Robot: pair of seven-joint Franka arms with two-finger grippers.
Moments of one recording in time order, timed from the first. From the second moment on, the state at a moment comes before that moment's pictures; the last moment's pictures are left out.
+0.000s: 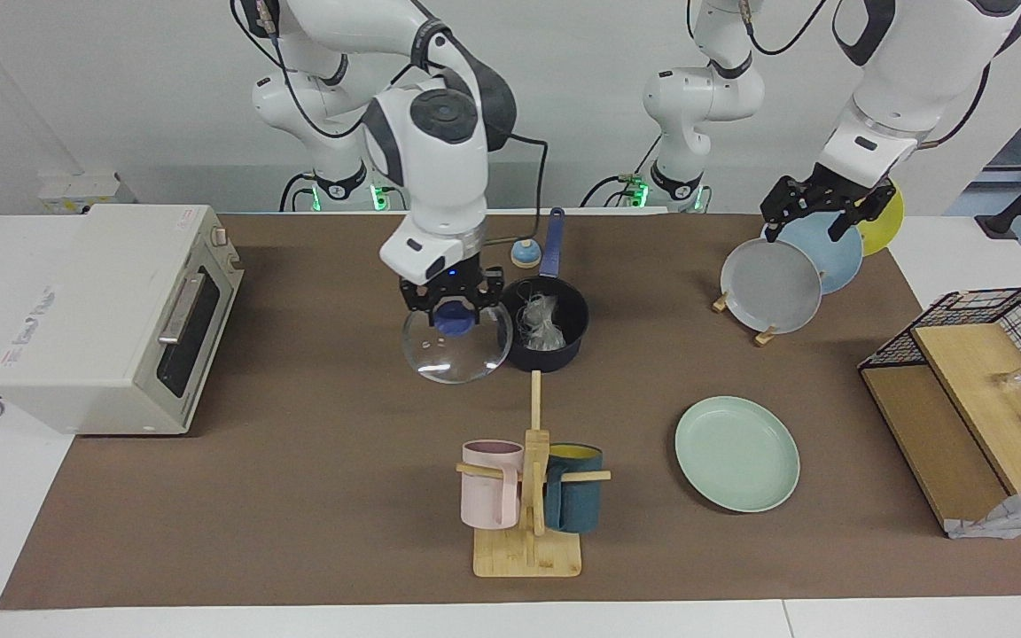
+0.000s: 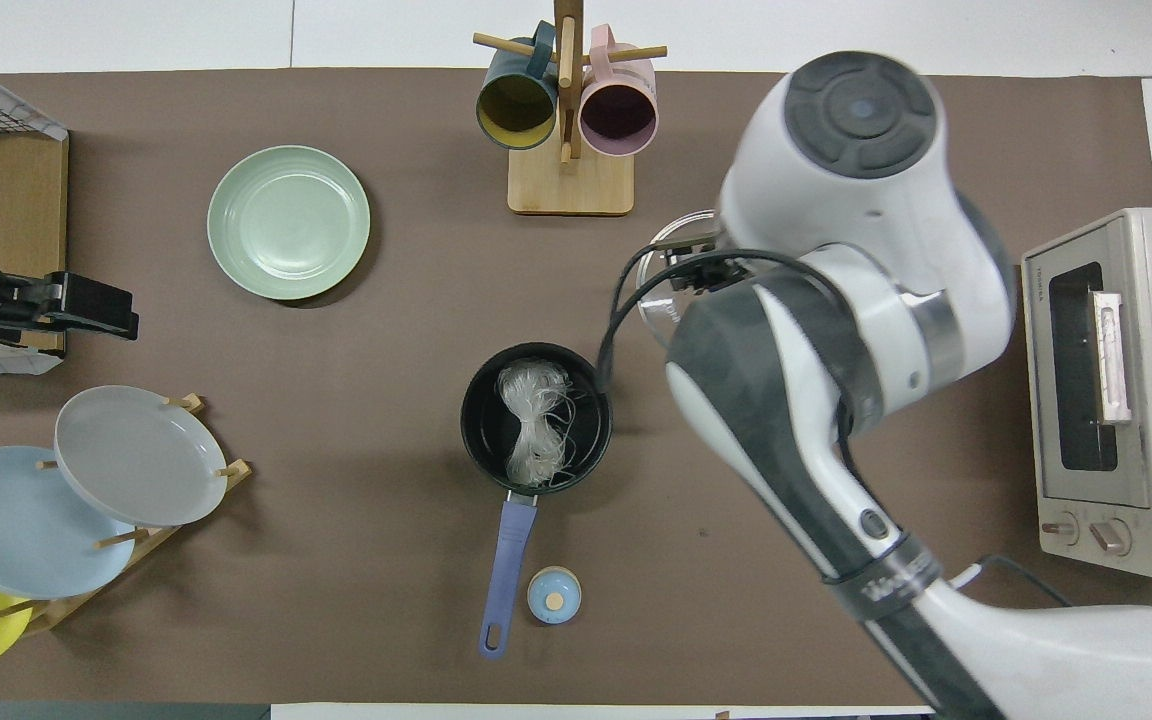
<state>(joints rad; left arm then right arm) -0.06 -0.04 -0.07 -1.62 -0.02 1.55 -0.06 0.36 0.30 0.01 -1.49 -0.05 1.78 0.32</state>
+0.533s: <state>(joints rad) -0.25 -0.05 -0.10 -1.69 -0.02 1.64 -0.33 0.14 0.23 0.01 -1.72 -0.04 1.87 0.13</state>
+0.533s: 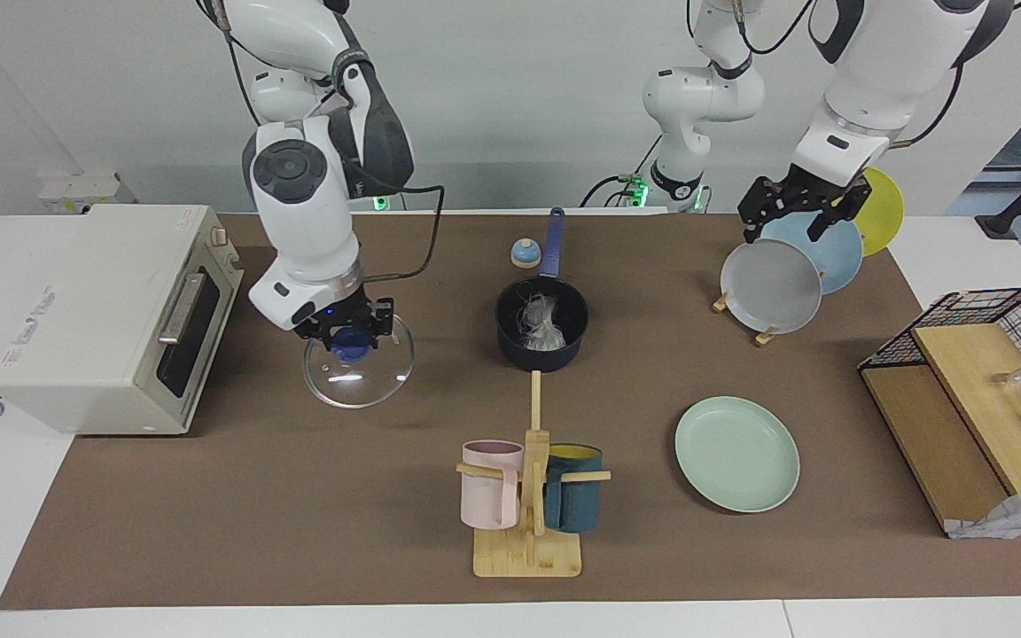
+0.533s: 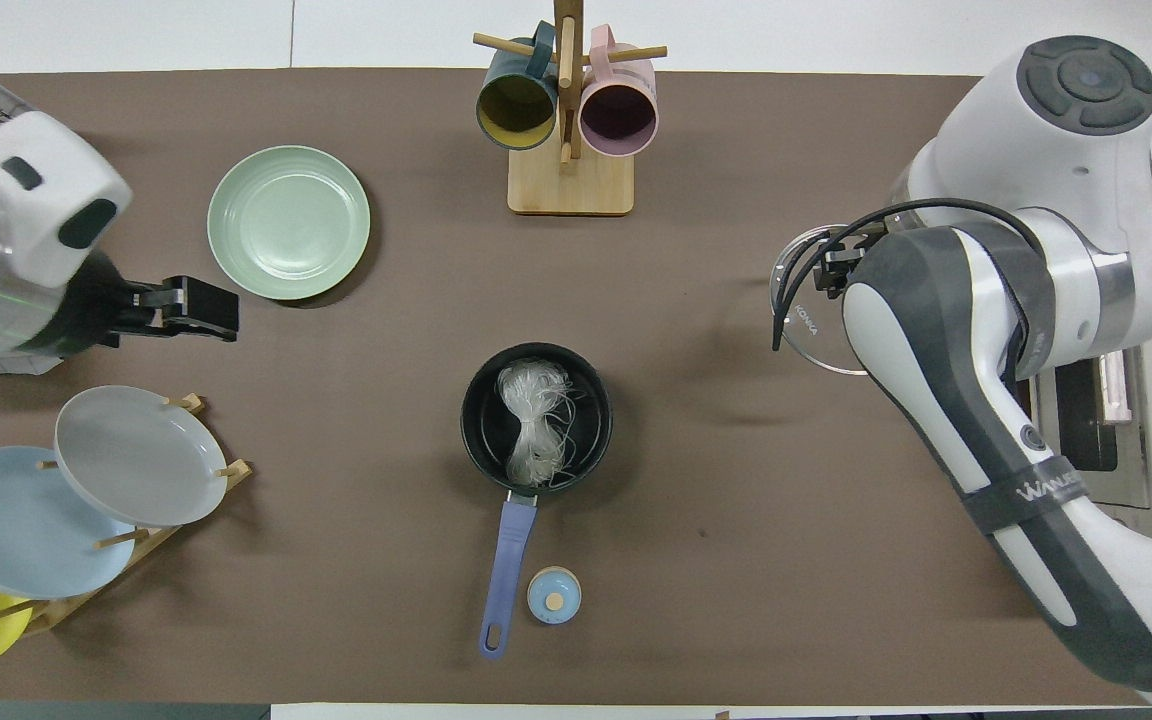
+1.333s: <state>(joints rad) -0.57 0.14 -0.10 -1.93 -0.05 2.09 -0.70 0.06 0.10 0.01 -2.14 -0.04 2.28 0.10</state>
